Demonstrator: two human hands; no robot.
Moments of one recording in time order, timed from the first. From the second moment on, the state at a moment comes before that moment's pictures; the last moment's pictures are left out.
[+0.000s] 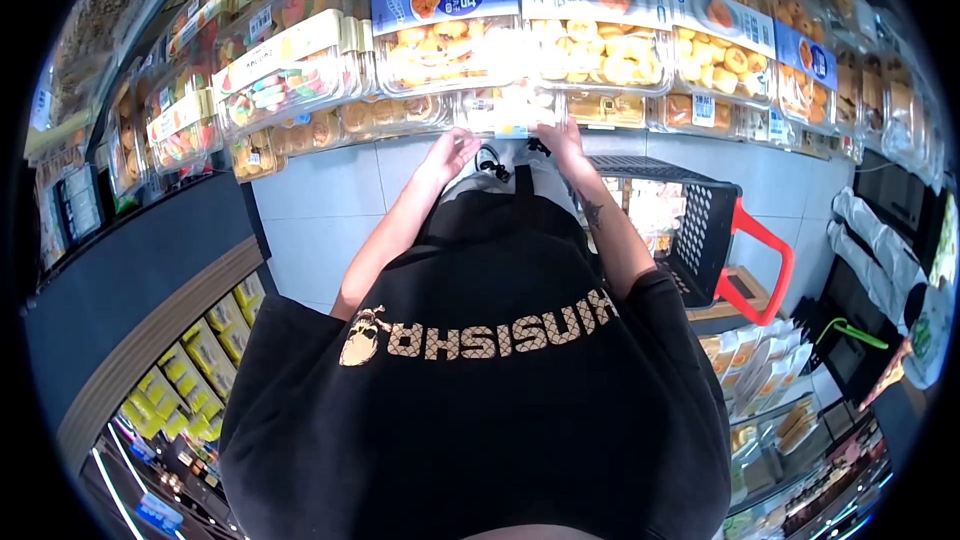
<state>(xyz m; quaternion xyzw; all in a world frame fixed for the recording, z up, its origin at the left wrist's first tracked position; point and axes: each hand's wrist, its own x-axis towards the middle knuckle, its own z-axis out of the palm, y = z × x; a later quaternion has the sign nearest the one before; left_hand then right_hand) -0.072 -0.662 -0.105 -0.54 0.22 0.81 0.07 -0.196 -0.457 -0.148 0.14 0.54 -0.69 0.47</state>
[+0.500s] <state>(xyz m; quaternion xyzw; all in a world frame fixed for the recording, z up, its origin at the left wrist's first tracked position) -0.061 -0.682 -0.078 -0.50 0.28 0.80 0.15 -0.198 -0.486 -0.146 -0.08 0.85 -0.48 0.22</state>
